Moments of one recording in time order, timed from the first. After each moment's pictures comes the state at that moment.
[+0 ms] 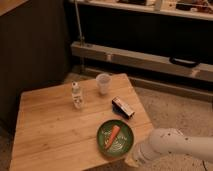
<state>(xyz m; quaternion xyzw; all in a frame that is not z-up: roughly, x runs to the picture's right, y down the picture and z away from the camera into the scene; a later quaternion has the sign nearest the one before) 0.112 0.327 0.683 -0.38 -0.10 0.32 0.86</state>
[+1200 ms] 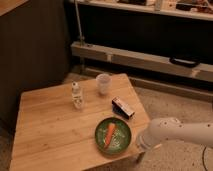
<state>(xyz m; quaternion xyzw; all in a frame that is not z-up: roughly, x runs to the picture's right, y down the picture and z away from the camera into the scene) 0.141 0.299 0.752 -0.35 -0.05 0.34 0.87</state>
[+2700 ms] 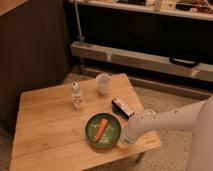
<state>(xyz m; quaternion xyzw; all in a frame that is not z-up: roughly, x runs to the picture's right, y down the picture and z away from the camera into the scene) 0.079 0.291 0.784 -0.36 -0.06 0.28 0.89</state>
